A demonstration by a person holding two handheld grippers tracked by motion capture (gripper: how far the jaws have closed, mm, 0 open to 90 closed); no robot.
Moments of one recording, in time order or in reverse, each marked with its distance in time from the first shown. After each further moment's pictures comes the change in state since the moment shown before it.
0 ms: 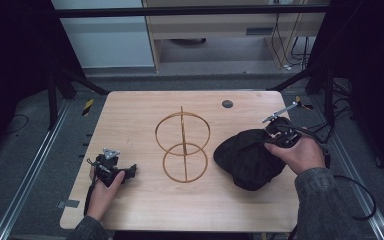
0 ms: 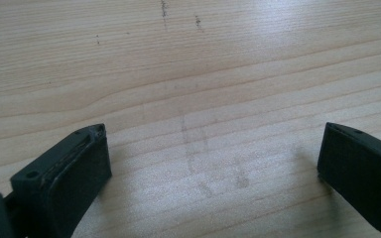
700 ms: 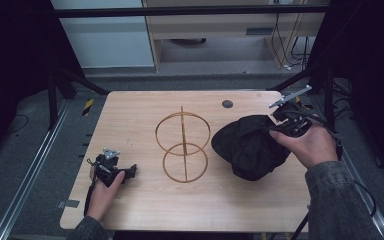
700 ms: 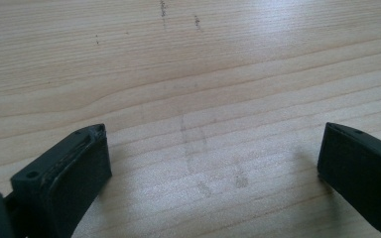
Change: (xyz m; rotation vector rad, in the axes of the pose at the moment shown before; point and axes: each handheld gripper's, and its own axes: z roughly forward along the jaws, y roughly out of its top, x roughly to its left) left arm 0.000 0.000 0.000 0.003 -0.001 0.001; right arm 0.009 0.022 -0.056 -0.089 -0.015 -0.003
